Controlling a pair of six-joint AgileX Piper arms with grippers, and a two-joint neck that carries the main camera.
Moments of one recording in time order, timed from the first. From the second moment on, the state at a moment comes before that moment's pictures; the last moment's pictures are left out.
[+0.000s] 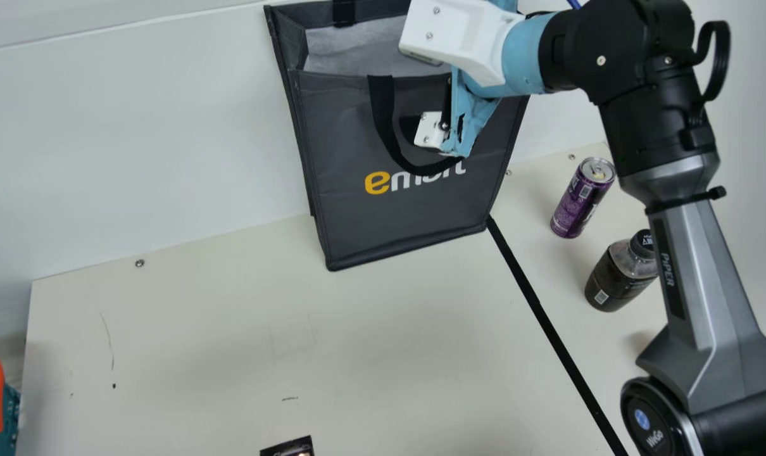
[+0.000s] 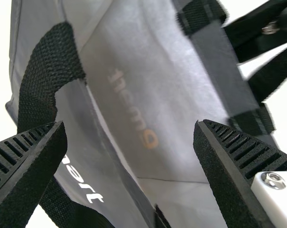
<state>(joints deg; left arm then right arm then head) -1.6 43.4 -69.0 -1.5 69.5 0.0 -1.0 107.0 -134.7 16.3 68.9 -65.7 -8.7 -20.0</state>
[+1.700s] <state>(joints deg) -1.6 43.4 -69.0 -1.5 69.5 0.0 -2.4 103.0 -127.8 20.1 70.0 -69.4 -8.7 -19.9</state>
